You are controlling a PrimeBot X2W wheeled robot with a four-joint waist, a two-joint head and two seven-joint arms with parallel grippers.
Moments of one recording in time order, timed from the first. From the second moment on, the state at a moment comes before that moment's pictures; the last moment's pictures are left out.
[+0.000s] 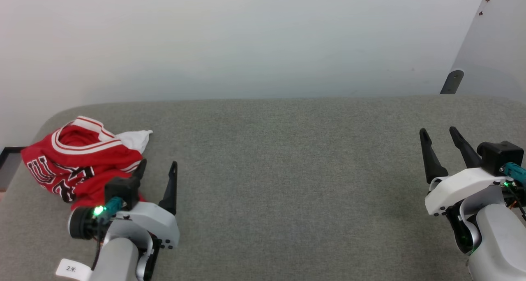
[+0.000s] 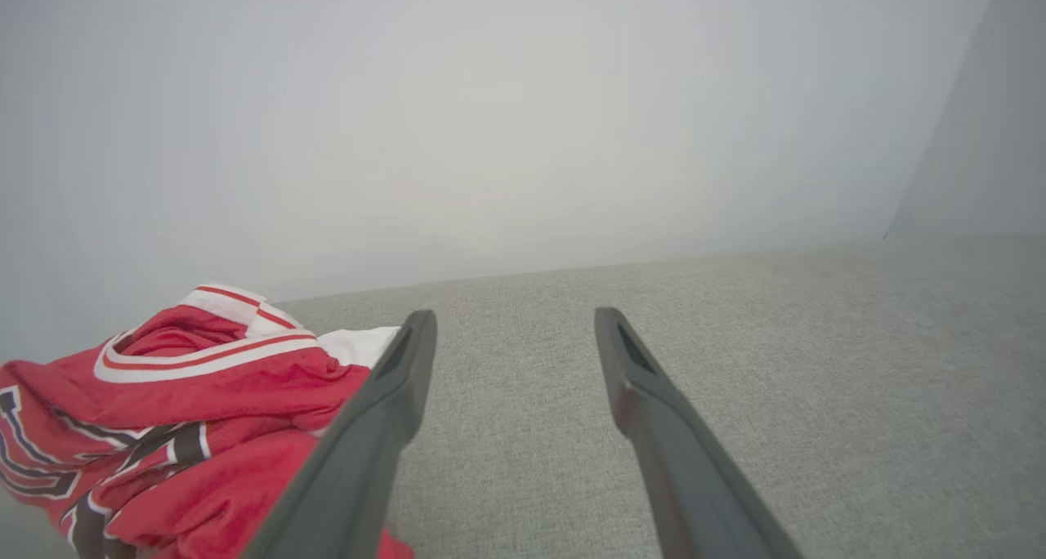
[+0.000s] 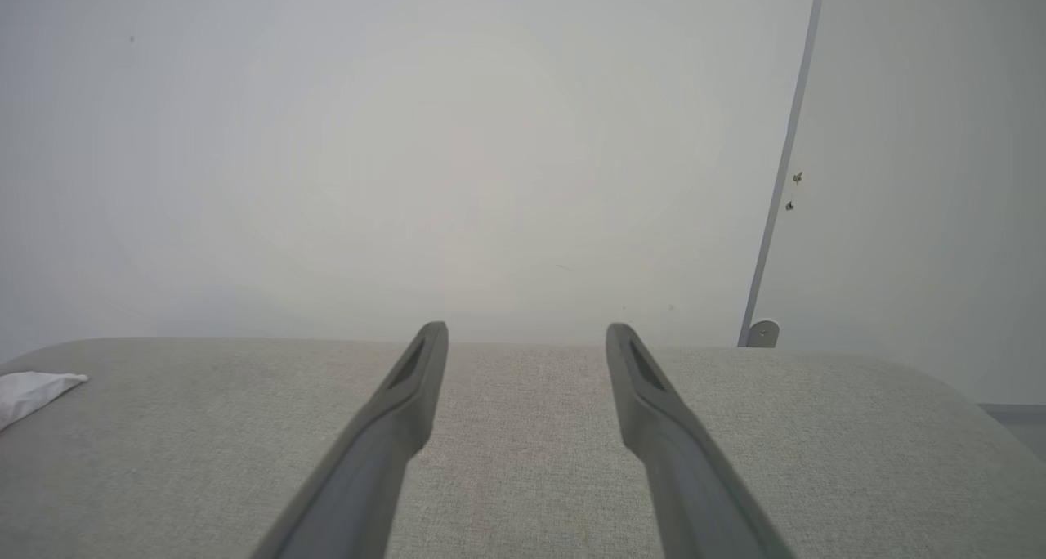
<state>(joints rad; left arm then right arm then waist) -0.38 0.22 -0.15 0.61 -0.24 -0.05 -0.26 -0.50 -0.22 0.13 0.68 0.34 0.13 -0.26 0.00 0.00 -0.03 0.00</state>
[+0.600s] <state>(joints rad) -0.38 0.21 -0.12 0.63 -0.24 -0.07 -0.26 -0.50 -0.22 0.10 0.68 0.37 0.13 -0.26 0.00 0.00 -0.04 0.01</state>
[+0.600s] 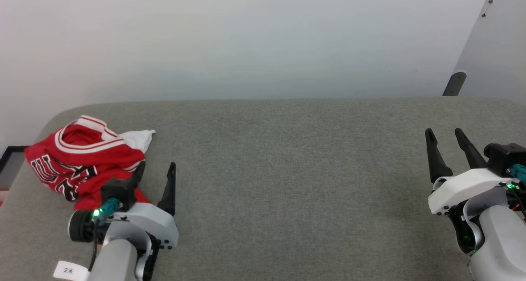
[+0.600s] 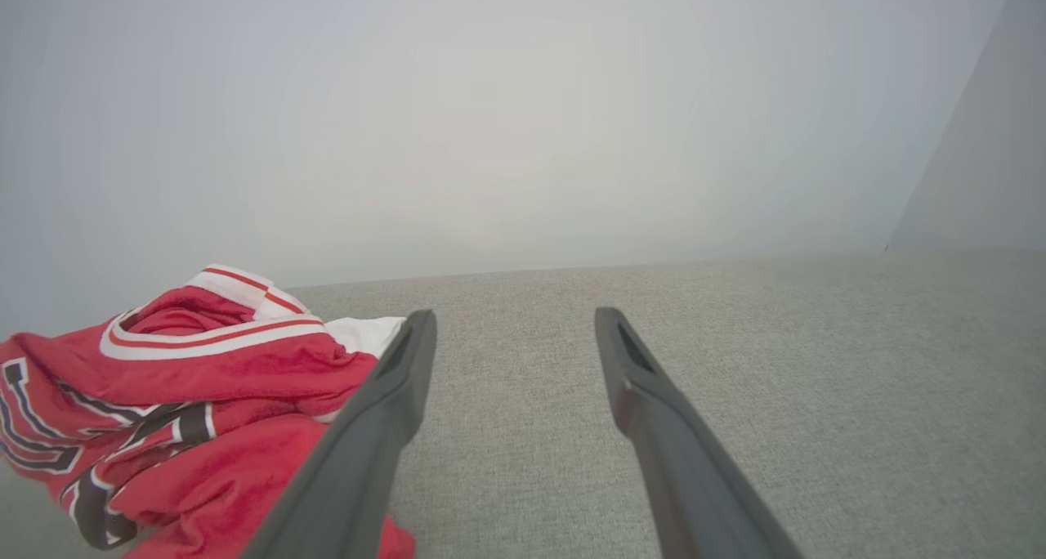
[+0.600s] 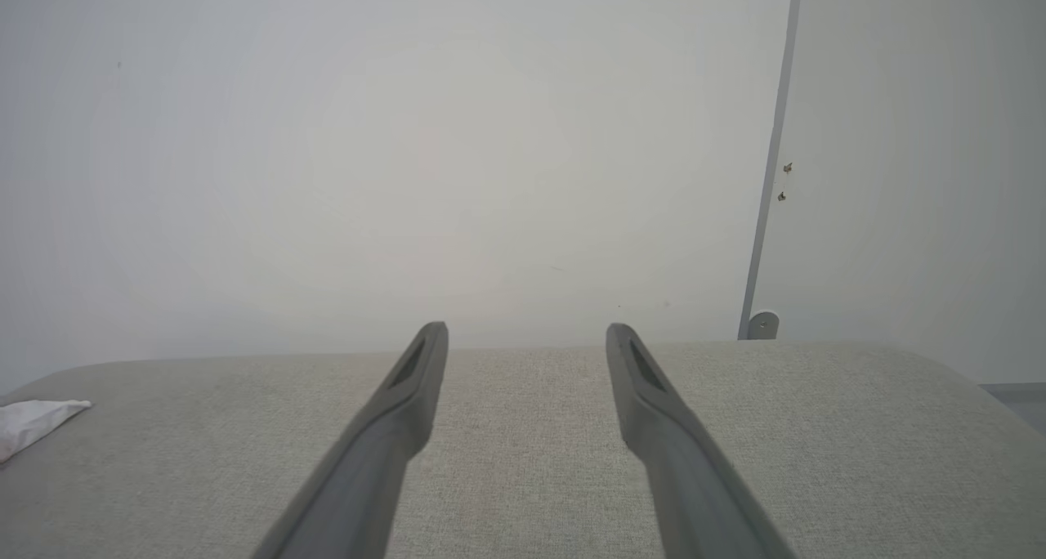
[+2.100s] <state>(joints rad) -0.16 0.17 0.05 0.39 -0.28 0.05 -0.26 -0.62 -0.11 0.52 0.71 0.54 0.13 -0.26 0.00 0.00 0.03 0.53</state>
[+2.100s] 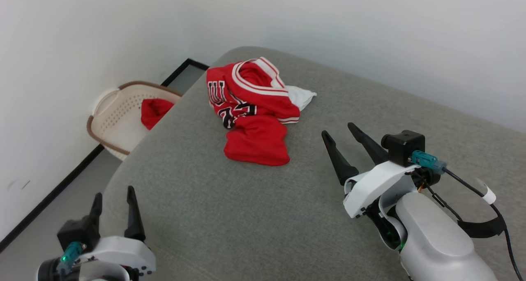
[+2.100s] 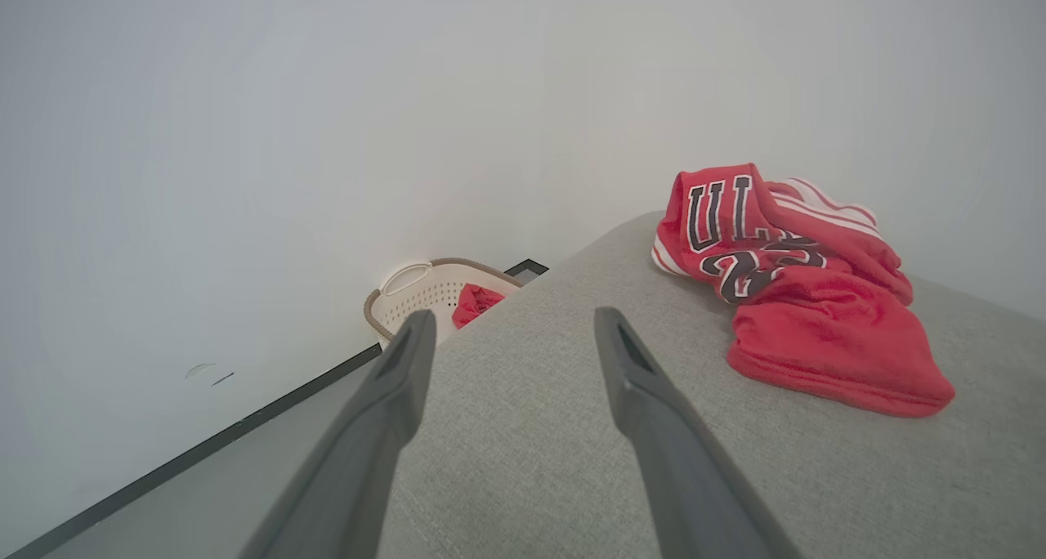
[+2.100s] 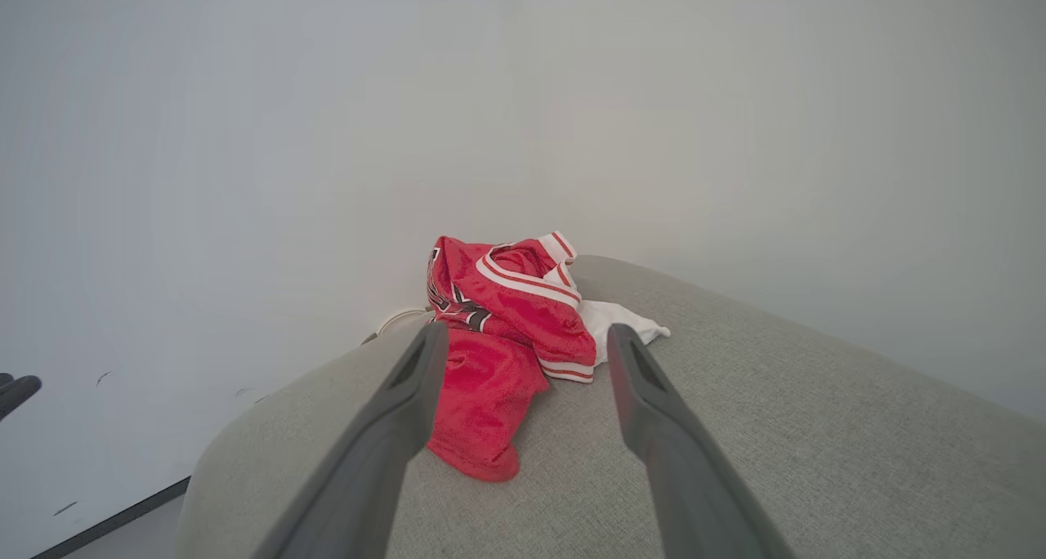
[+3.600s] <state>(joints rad) -0.91 0.56 -0.03 1.13 -0.60 -0.13 0.47 -0.49 -0.14 0.39 0.42 0.48 0.13 -0.26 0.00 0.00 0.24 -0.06</state>
